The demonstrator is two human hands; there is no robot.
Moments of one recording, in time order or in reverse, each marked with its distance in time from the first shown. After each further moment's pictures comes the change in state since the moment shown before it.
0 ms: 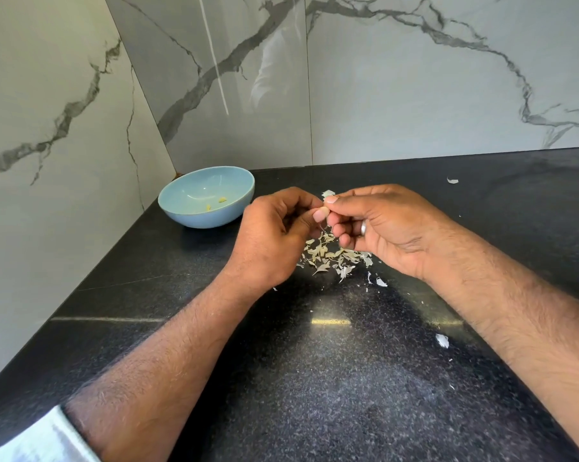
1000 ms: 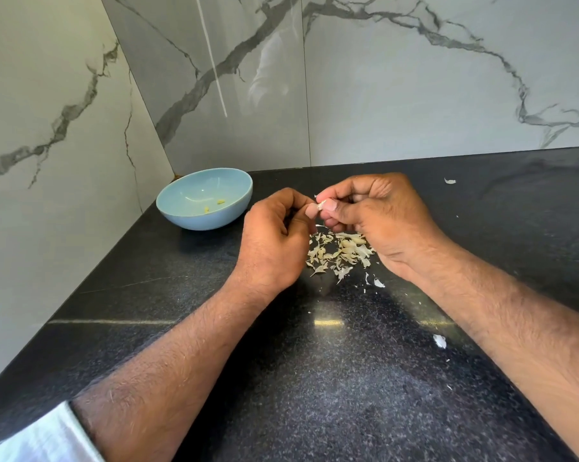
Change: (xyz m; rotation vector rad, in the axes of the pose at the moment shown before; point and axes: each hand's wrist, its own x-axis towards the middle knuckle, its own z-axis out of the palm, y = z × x) left_hand -0.005 0.005 0.010 0.053 0.143 -0.052; right_hand 0.004 0.008 0.007 -0.210 0.179 -0.373
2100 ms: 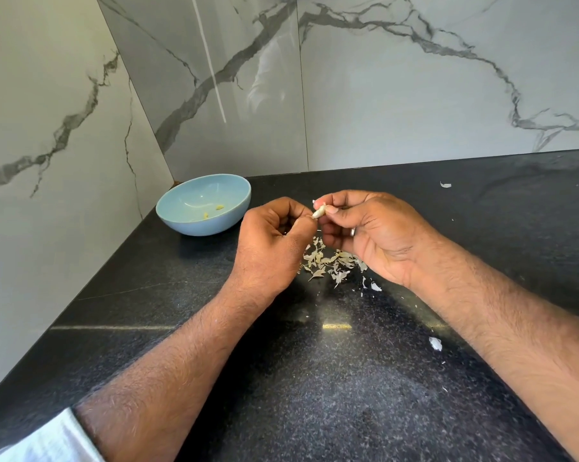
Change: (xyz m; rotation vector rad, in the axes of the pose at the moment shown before) left_hand -0.006 0.018 -0.002 -0.158 -0.005 -0.095; right_hand 0.002 0.003 -0.005 0.368 -0.135 0.299
